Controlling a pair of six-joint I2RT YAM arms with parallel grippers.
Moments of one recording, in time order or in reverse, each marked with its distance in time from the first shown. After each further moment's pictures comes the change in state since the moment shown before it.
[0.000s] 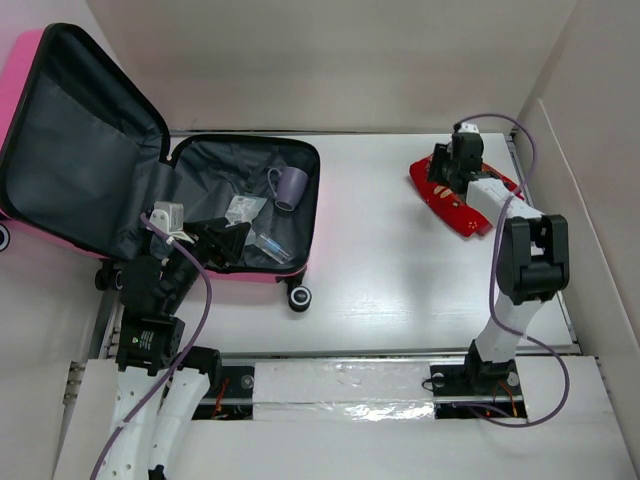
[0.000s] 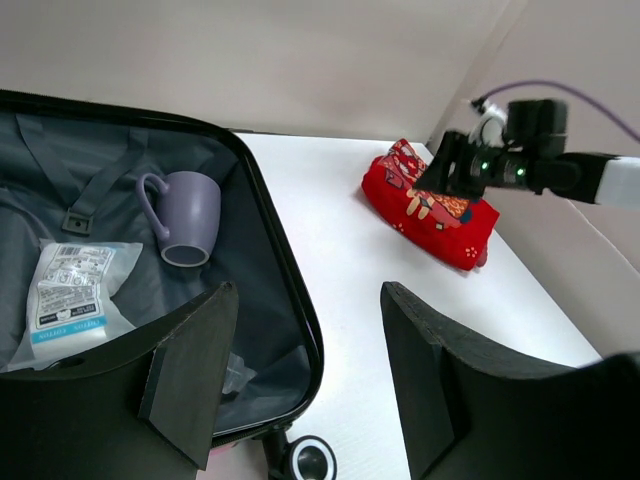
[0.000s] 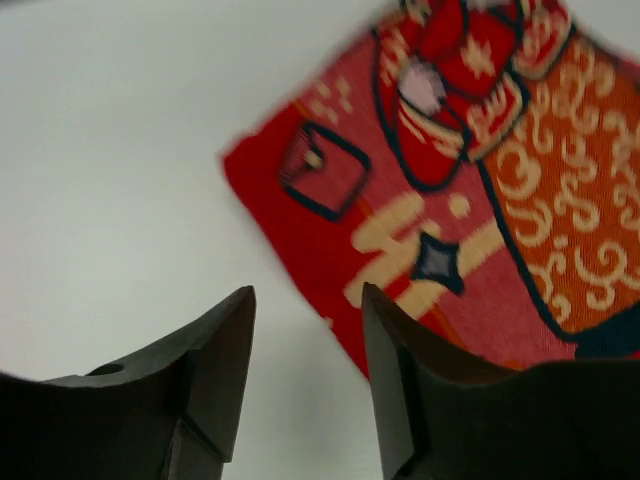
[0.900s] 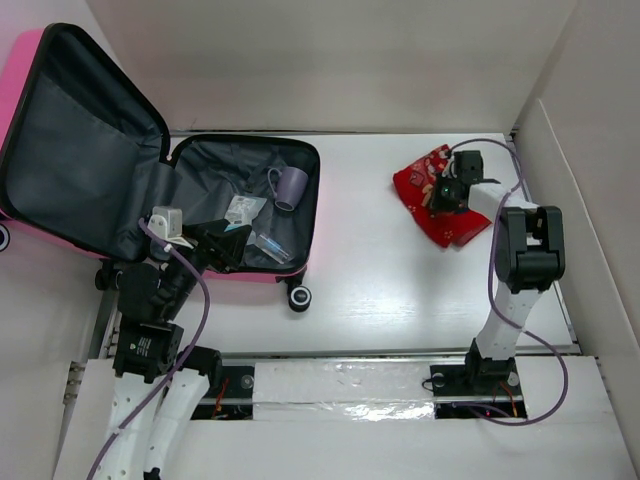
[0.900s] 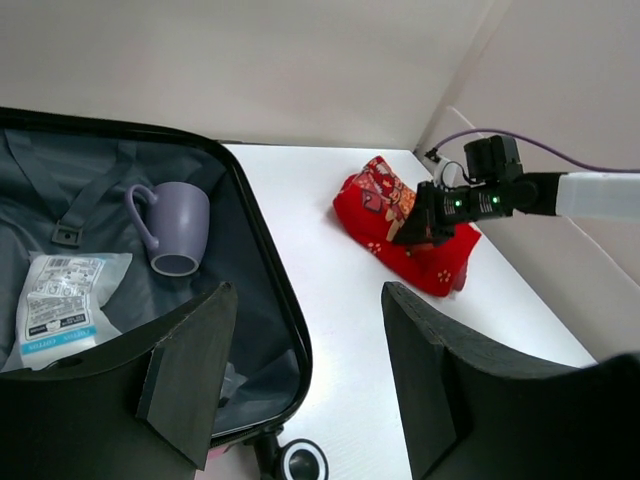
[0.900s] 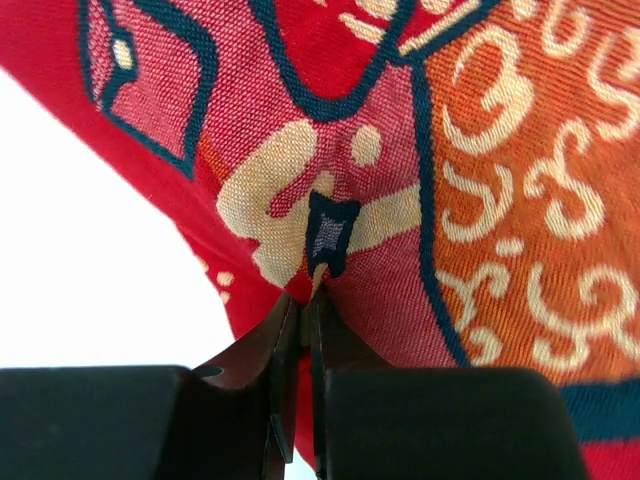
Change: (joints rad) left arm -0.047 -0.036 0.000 0.000 -0.027 0.000; right arm -0.096 0.147 -0.009 -0.190 -0.269 -0.038
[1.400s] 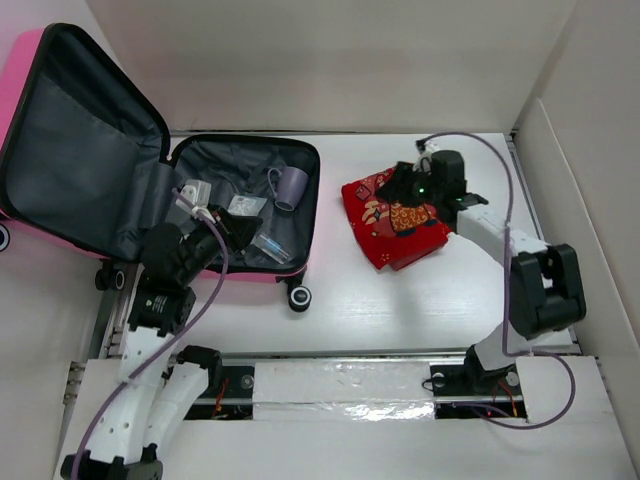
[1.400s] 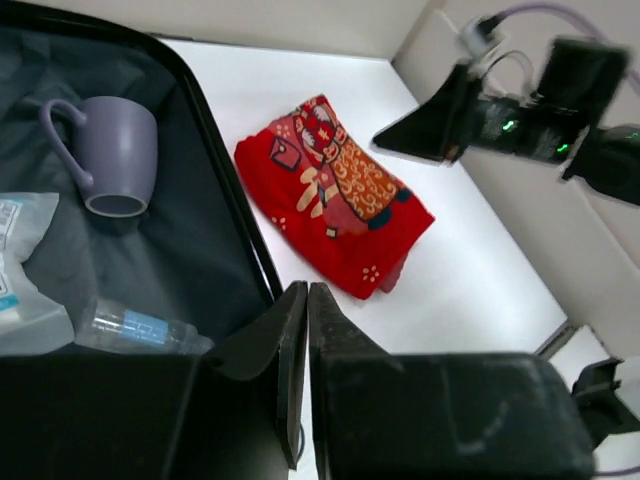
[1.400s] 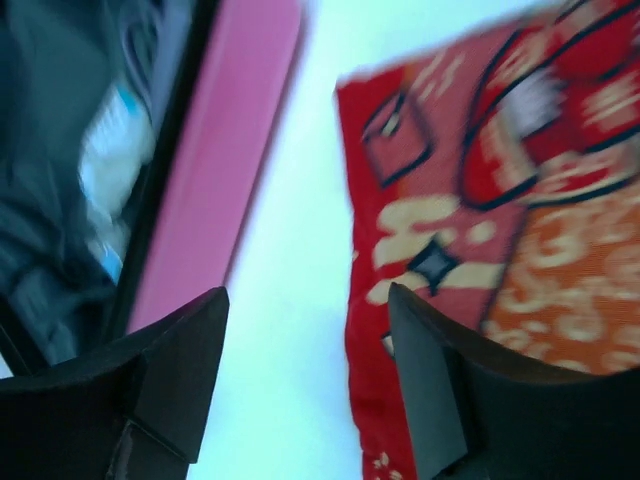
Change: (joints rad) left arm 0.000 0.220 0.011 0.037 0.129 -0.039; right arm 0.271 -0.335 -0.254 0.292 -0.233 0.272
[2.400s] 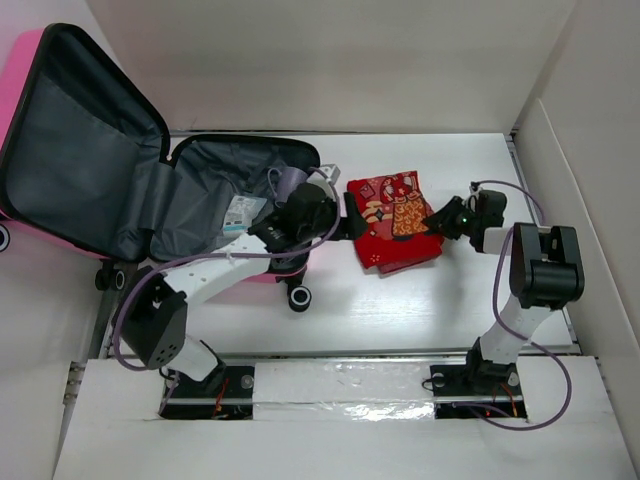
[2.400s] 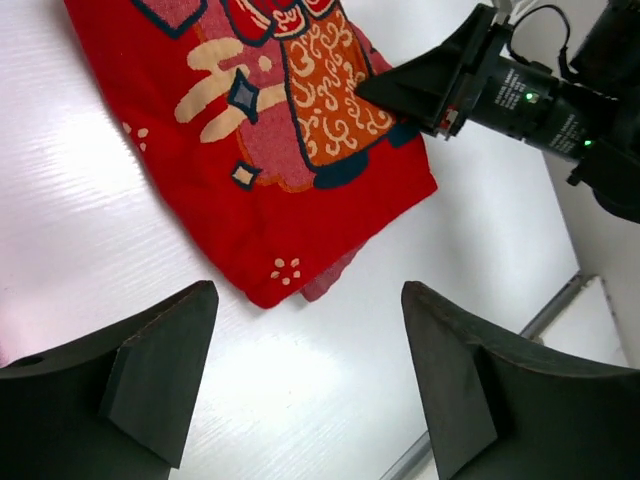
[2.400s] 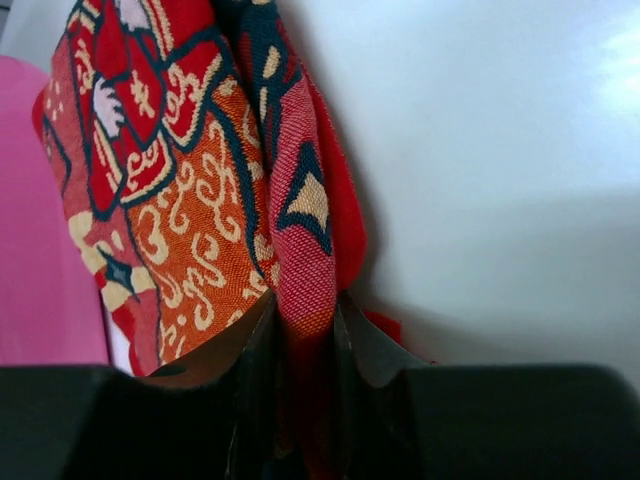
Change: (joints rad) left arm -0.538 0.832 0.293 0.172 -0.325 -0.176; right arm -0.385 0.186 -0.271 0.318 -0.139 0.121
